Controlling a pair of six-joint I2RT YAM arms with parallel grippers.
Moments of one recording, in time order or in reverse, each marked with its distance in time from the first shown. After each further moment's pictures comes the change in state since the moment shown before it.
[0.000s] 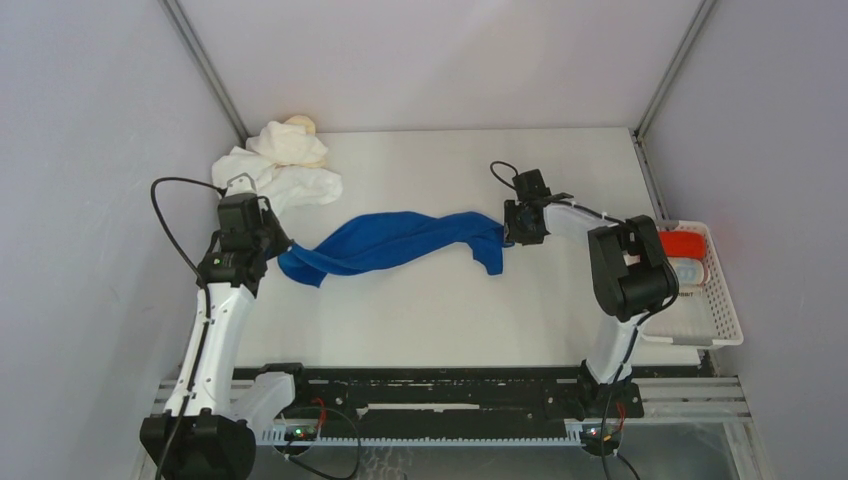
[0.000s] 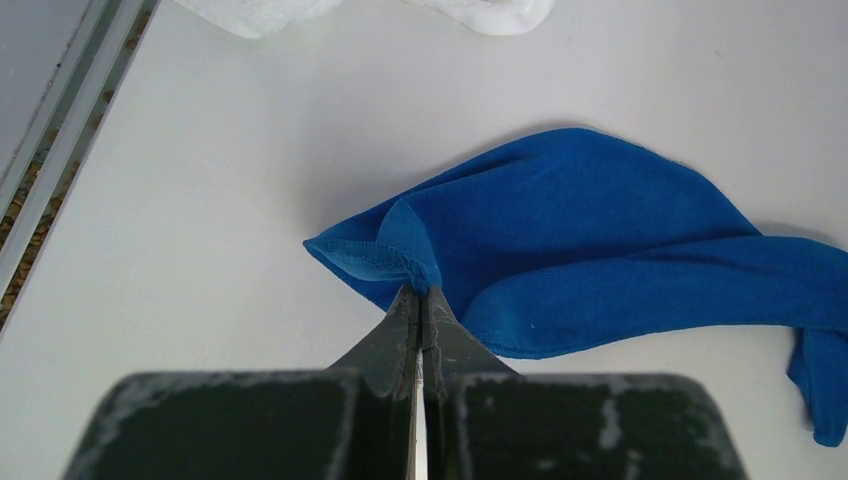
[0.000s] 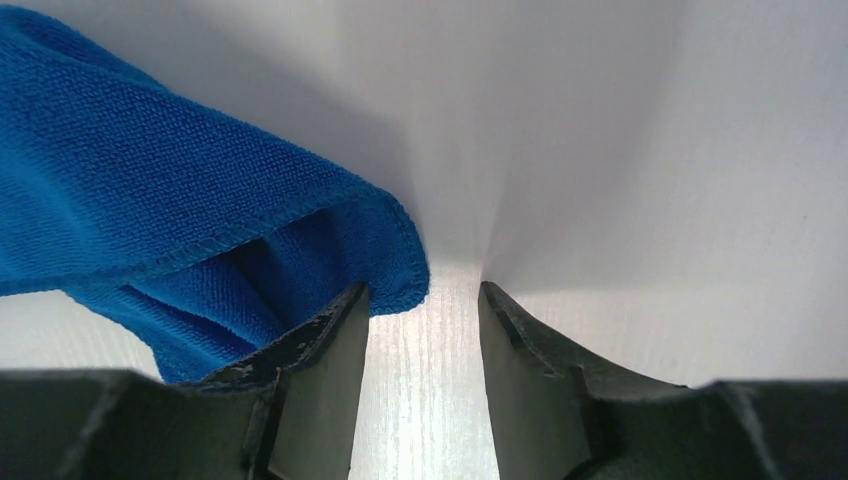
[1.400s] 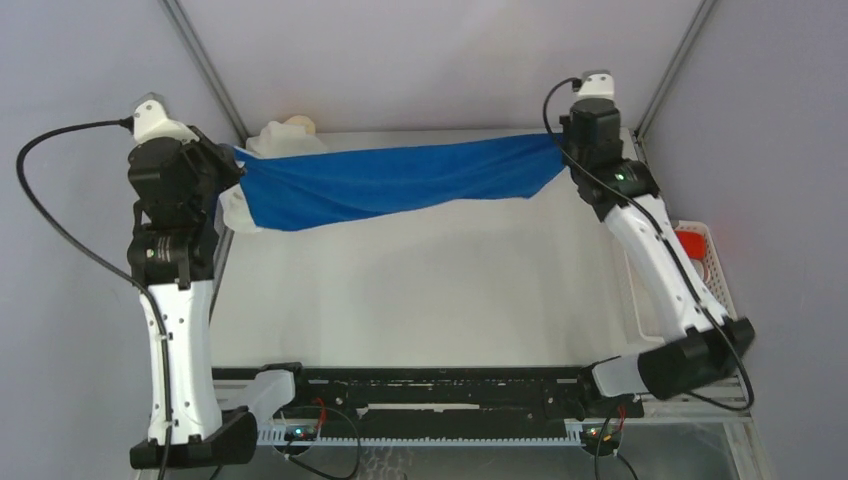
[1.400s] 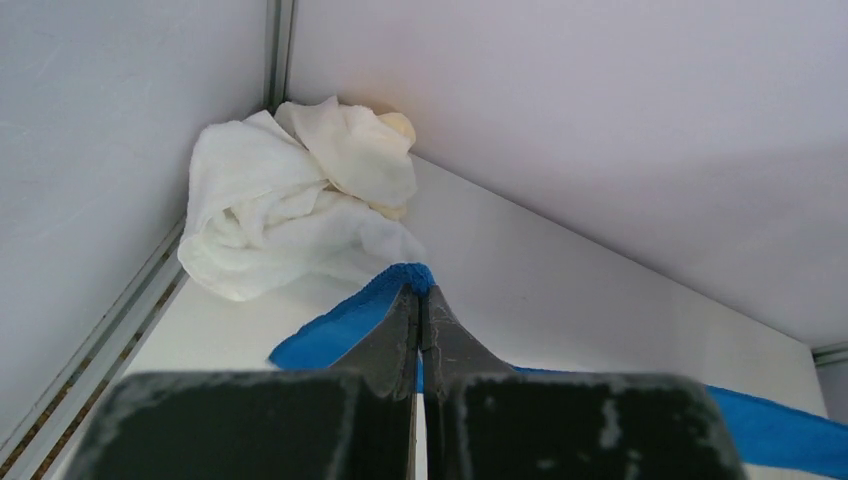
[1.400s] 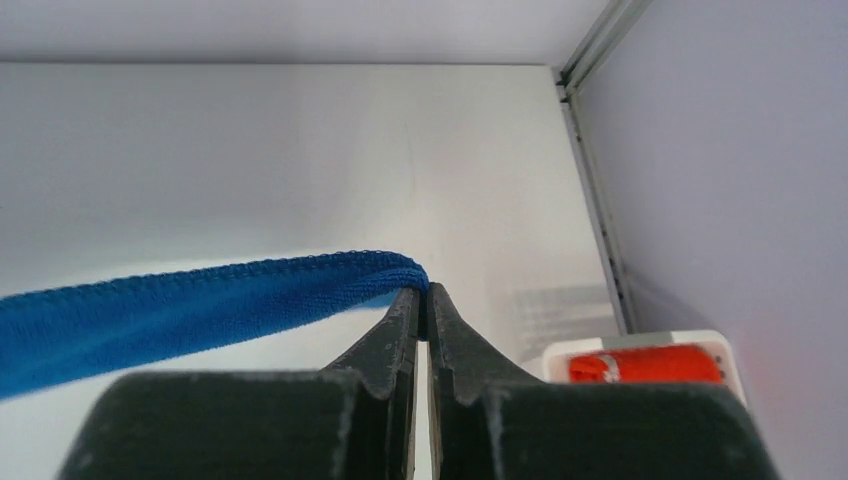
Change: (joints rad) left arm 0.039 0.106 0.626 -0.058 -0.010 -0.019; right arm -0.009 -0.391 0.404 -0.184 0.432 -0.292
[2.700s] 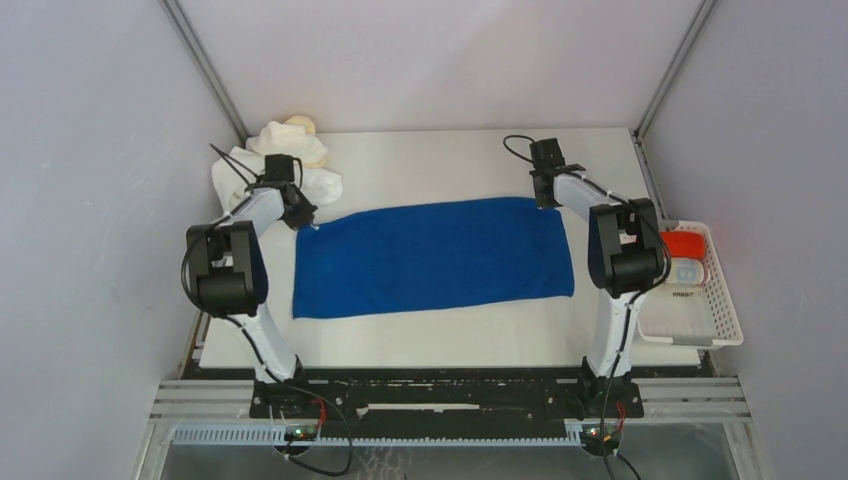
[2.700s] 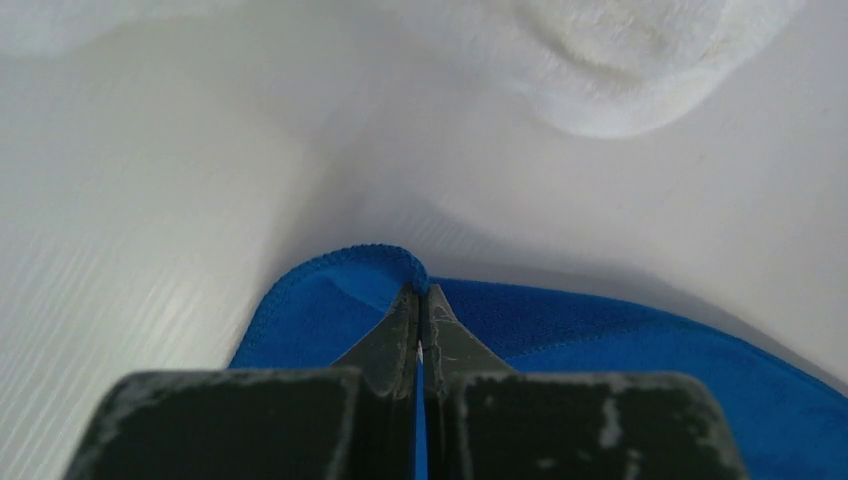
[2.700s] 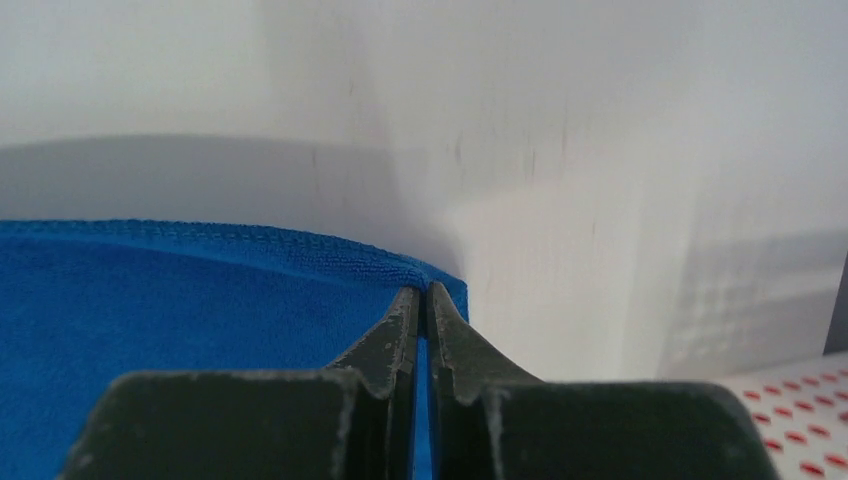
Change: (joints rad) left arm 0.001 0.746 -0.314 0.229 0.041 -0.228; right arm -0.119 0.531 -0.134 0.138 -0.107 0.031
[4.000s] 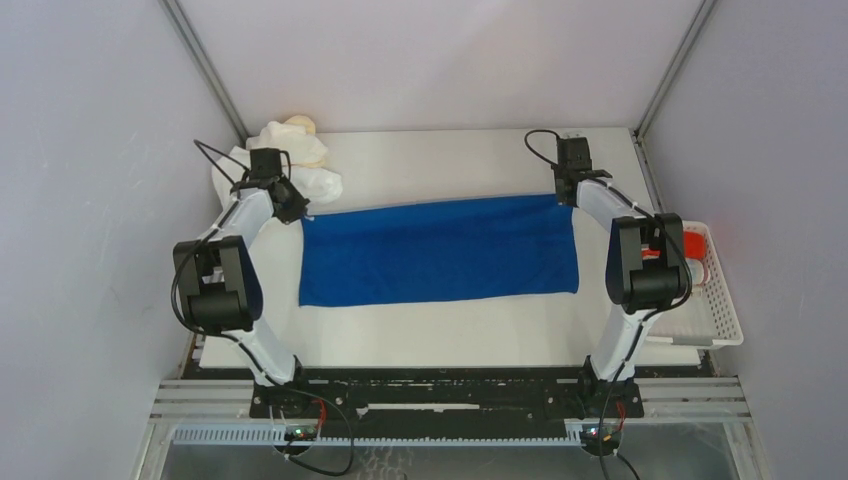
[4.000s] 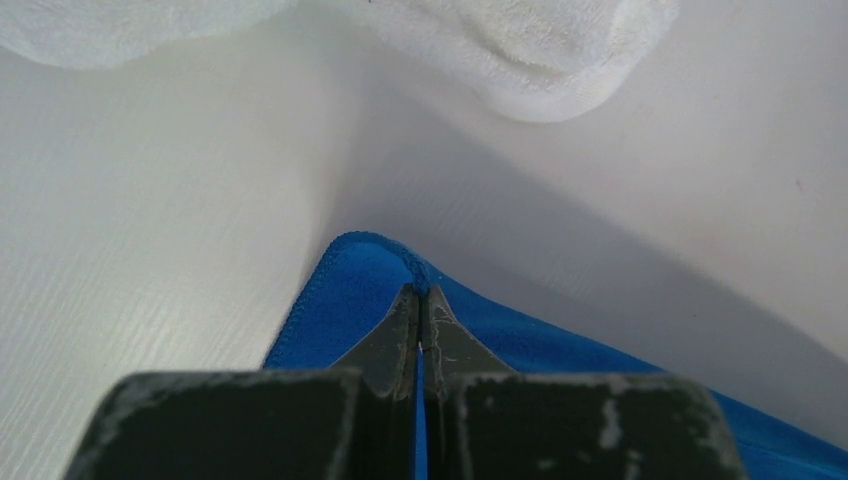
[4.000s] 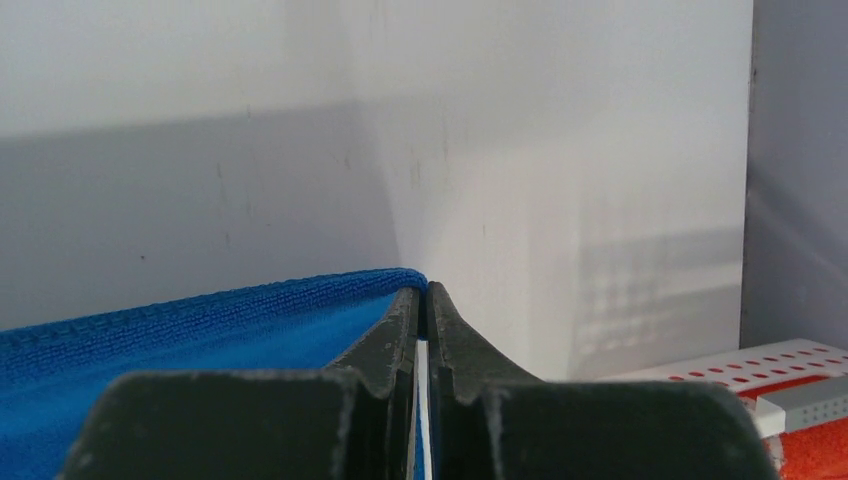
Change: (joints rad) left arm 0.027 -0.068 0.034 -0.037 0.065 0.028; right arm -0.096 -0.106 -0.085 0.105 -0.029 -0.089
